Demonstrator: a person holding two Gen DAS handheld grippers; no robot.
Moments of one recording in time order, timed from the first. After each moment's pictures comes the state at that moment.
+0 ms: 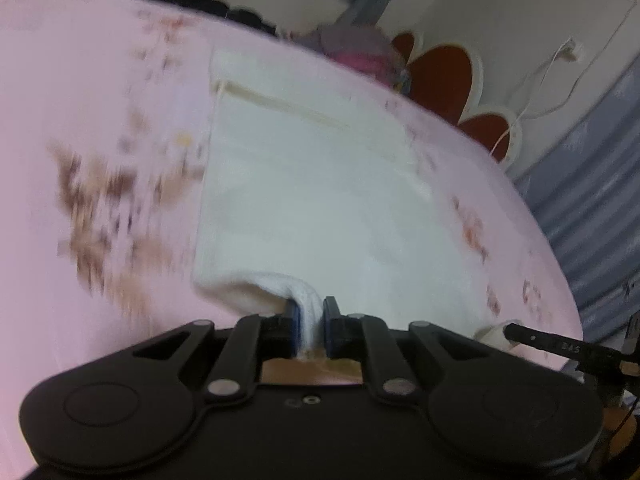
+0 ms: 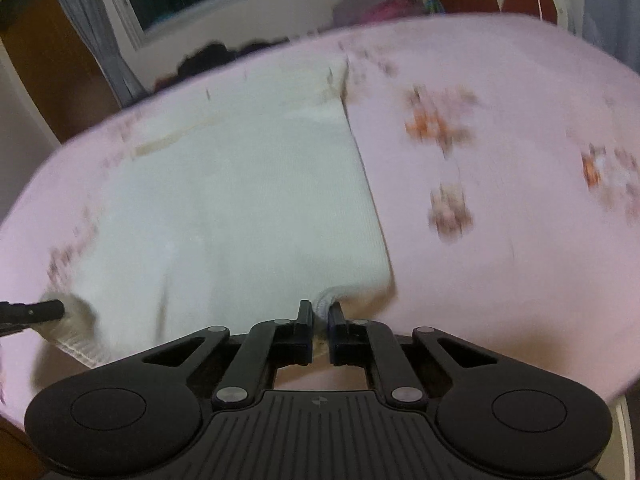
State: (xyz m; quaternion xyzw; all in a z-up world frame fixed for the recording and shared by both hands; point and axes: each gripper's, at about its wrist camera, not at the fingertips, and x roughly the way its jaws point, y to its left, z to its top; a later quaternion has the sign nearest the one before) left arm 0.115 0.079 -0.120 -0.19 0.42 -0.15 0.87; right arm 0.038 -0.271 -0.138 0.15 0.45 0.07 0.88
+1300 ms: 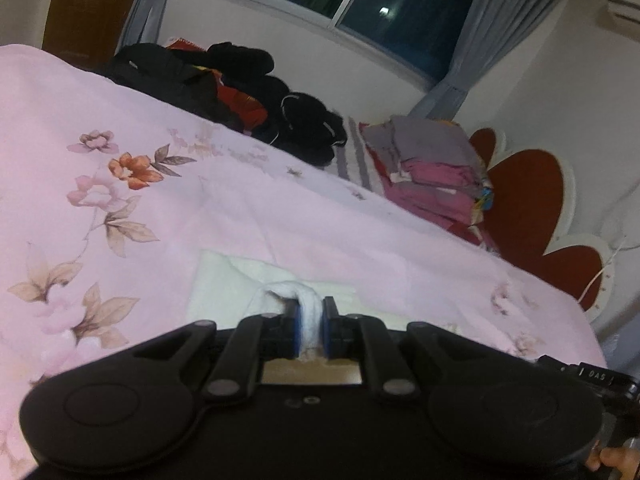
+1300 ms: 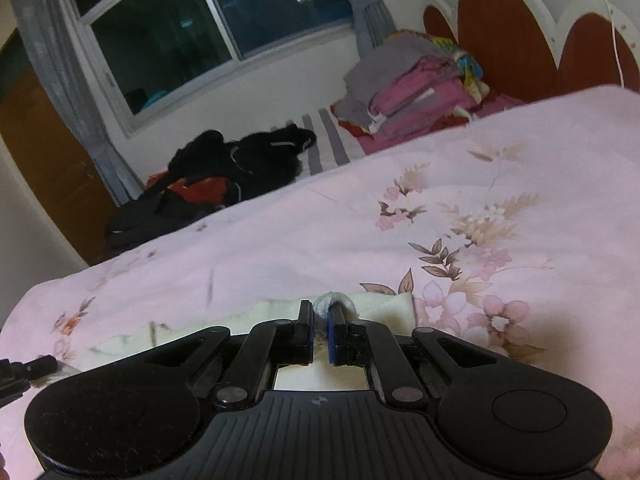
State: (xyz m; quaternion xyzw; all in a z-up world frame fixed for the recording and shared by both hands) left arm 0.454 0.080 -0.125 -0.22 0.35 -0.02 0.91; right arm 0.458 -0.292 -0.185 0.20 0.38 0.07 0.90
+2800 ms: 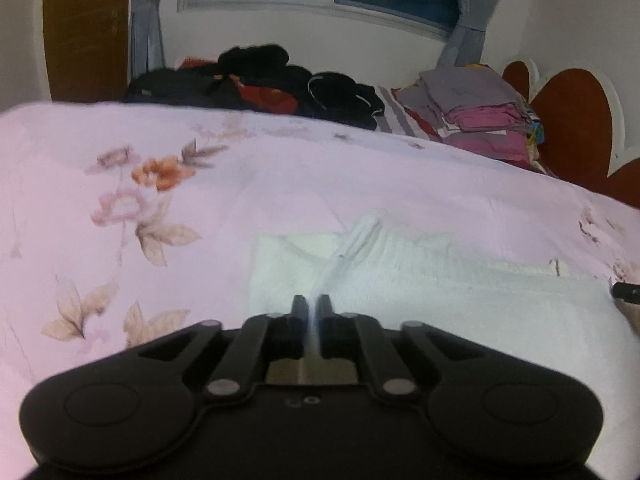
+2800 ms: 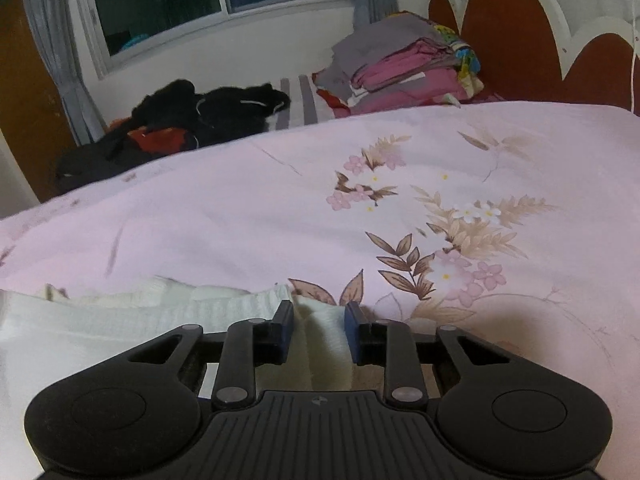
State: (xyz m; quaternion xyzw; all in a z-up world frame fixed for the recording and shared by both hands) left arm 0.459 0.065 -0.155 -0.06 0.38 0.04 0.92; right arm 0.491 -0.296 -0.228 0.10 0.41 0.06 0.90
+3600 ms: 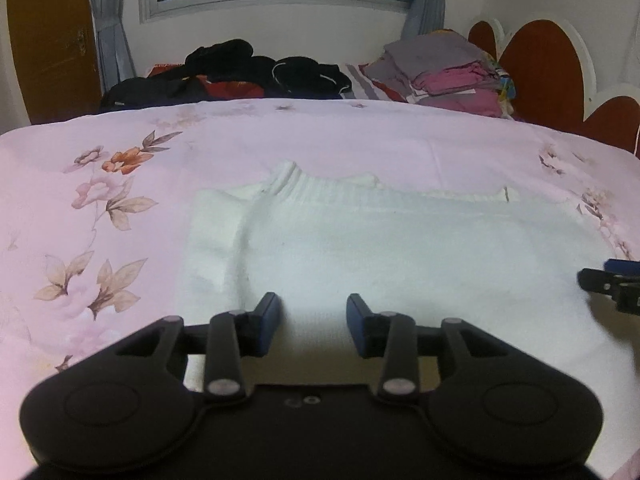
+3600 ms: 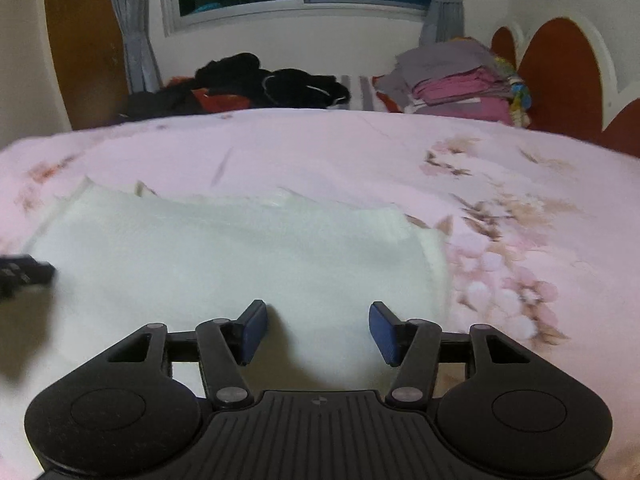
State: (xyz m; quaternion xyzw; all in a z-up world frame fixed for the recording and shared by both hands) left arm 0.426 0.016 -0.161 -0.01 0.40 0.00 0.92; right arm 0.417 -0.235 -0.230 0.01 0.41 0.10 0.91
